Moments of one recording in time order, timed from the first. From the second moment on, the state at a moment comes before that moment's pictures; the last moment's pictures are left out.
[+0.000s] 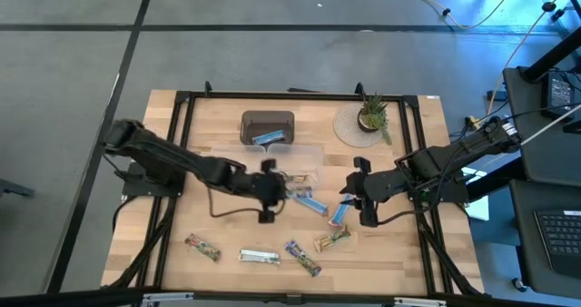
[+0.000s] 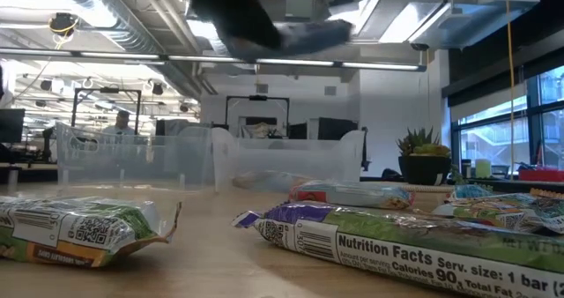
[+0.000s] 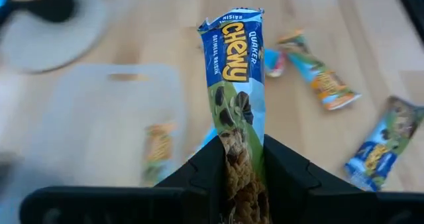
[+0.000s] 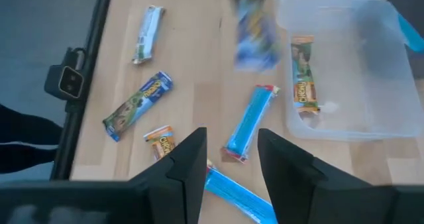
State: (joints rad) left arm -0.27 1.54 1.11 -0.32 -0.28 -0.17; right arm 0.42 1.26 1.19 -0.77 0.19 0.36
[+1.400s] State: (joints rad) left arm -0.27 1.43 0.89 -1.08 -0.48 -0.69; right arm 0.42 1.69 1.19 -0.62 0.33 0.62
